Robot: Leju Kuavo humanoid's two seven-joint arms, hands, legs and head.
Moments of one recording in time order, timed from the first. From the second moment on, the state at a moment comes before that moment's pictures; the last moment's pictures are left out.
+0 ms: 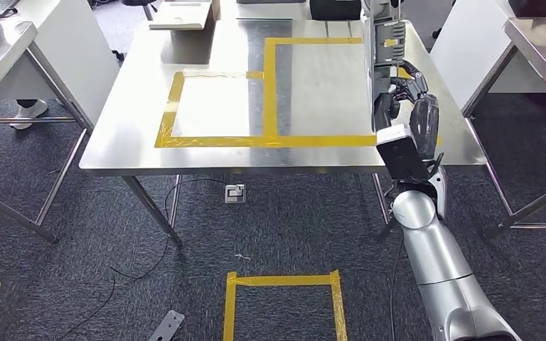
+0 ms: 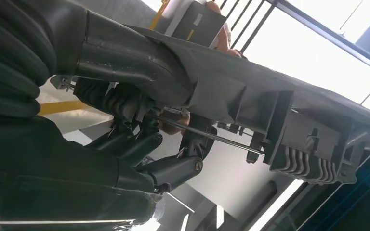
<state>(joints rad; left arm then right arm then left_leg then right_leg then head) -0.08 0.08 -0.83 -0.35 0.52 0.23 -0.09 -0.53 -0.11 0.28 -1.26 0.35 -0.46 -0.41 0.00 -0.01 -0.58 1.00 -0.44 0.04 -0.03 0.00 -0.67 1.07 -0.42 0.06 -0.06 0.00</state>
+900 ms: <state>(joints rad) -0.08 0.08 -0.83 -0.35 0.52 0.23 -0.09 -0.53 -0.11 0.28 -1.25 0.34 -0.46 -0.41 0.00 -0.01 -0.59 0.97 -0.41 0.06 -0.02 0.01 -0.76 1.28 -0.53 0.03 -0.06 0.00</state>
